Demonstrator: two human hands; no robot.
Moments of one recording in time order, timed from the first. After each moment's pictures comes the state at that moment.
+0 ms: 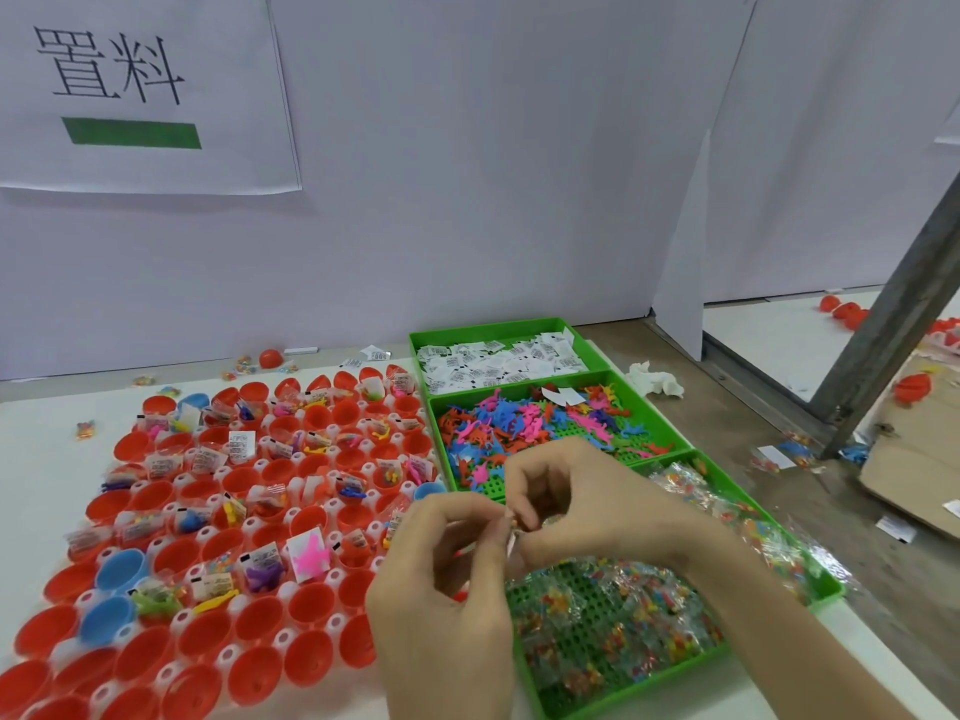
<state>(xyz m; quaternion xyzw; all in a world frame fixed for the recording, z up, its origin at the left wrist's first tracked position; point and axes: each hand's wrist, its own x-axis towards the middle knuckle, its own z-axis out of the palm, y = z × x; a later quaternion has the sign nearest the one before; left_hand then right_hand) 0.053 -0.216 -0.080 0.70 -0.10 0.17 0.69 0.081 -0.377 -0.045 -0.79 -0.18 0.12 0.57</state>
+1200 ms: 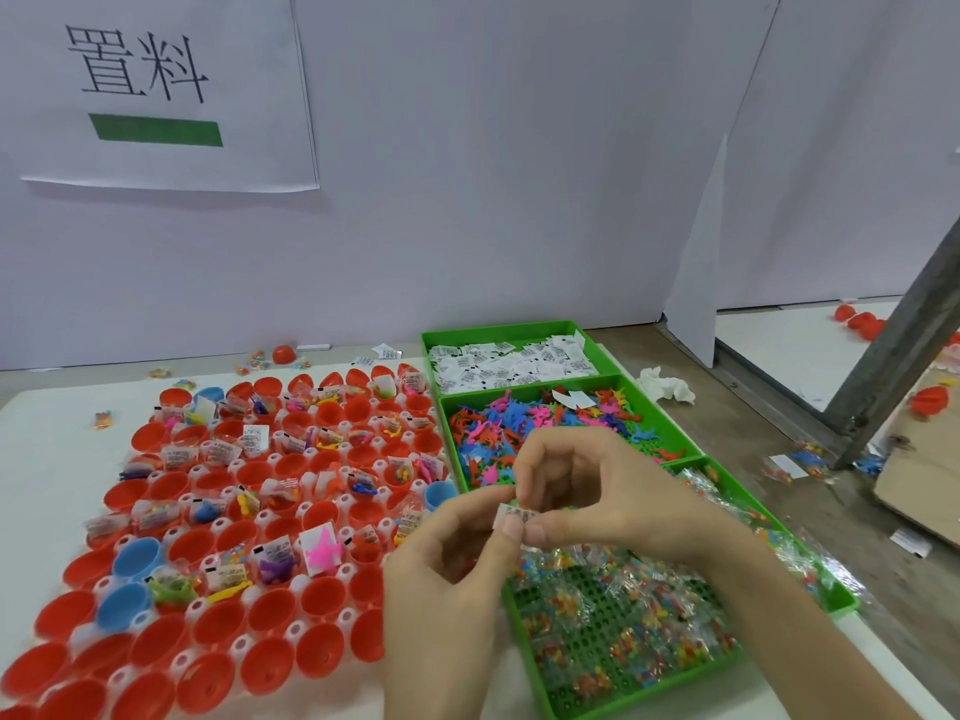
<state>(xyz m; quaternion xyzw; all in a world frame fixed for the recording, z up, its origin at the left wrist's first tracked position) 0.060 -0.209 -0.080 0.63 -0.06 0.00 0.78 0.083 -0.385 -0.048 -0.77 -0.19 0.08 0.60</state>
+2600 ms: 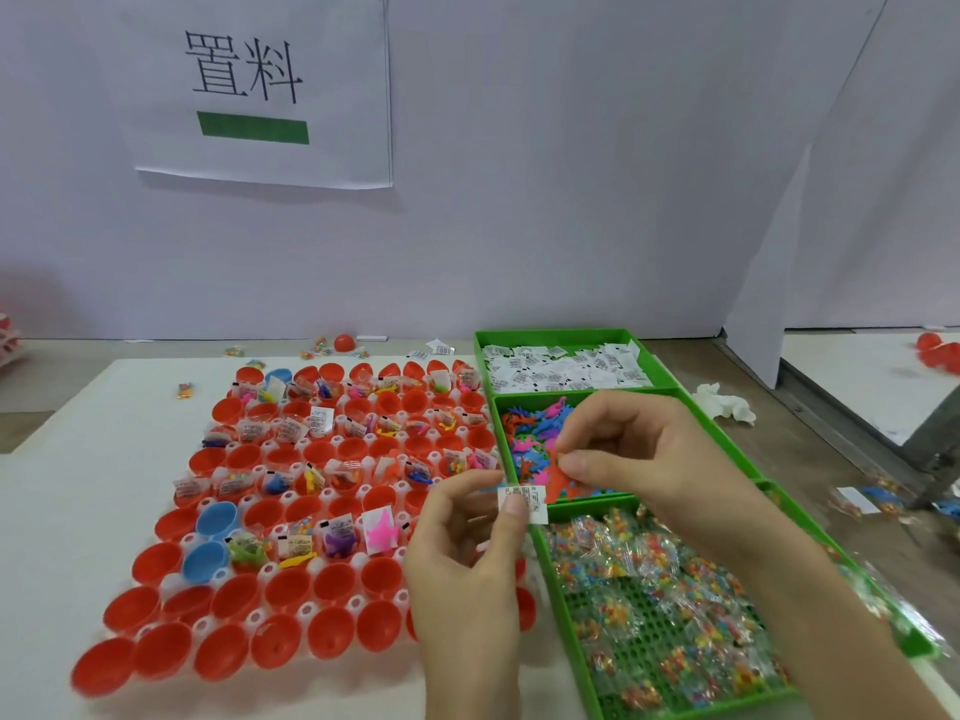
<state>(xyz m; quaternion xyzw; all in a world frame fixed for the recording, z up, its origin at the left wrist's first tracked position) 0.067 -0.202 -0.083 0.57 0.03 0.09 0.81 0.090 -0.361 -0.025 -0.75 -0.18 -0.02 0.64</state>
